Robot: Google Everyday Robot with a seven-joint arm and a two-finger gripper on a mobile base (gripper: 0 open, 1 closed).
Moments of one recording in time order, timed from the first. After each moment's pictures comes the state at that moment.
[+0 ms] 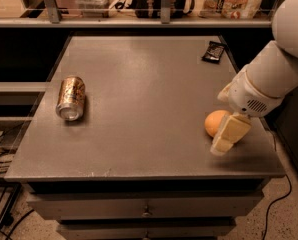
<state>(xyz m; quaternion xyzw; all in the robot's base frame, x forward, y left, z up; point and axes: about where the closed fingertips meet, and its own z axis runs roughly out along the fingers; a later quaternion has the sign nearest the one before) 0.476 -0.164 0.855 -0.60 0.78 0.05 0.16</state>
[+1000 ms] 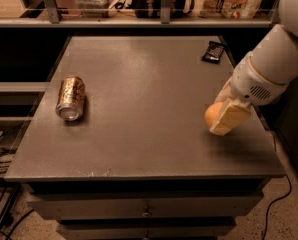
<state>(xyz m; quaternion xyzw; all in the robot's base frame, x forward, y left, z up) 0.483 -0.162 0.879 -0.59 0.79 0.05 0.17</state>
